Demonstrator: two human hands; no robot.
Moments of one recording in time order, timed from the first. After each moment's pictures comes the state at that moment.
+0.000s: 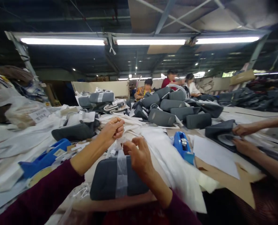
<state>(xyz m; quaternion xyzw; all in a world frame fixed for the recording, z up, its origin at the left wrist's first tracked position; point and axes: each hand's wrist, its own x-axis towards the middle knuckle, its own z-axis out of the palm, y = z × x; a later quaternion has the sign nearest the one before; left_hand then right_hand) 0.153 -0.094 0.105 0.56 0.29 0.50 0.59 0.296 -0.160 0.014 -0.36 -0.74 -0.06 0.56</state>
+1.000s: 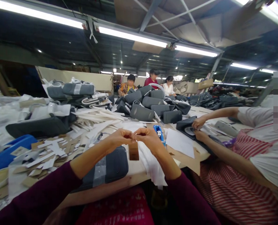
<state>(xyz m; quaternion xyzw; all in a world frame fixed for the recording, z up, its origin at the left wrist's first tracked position) 0.237 -0.135 0.059 0.73 0.27 0.28 0.56 0.407 -0.185 0.056 -0.40 -0.60 0.41 0.55</state>
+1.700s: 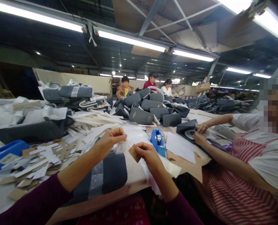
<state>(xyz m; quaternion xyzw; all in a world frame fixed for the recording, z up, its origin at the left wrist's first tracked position) 0.224 -0.133 0.068 0.65 0.28 0.42 0.57 0.403 -0.180 -0.009 -0.37 -0.43 0.55 0.62</state>
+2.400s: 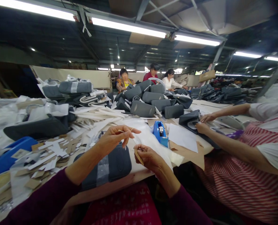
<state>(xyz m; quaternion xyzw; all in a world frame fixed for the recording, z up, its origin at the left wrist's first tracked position) 0.221 -0.154 0.067 0.72 0.19 0.38 0.55 0.400 -0.201 -0.040 -0.25 -0.38 0.73 0.52</state>
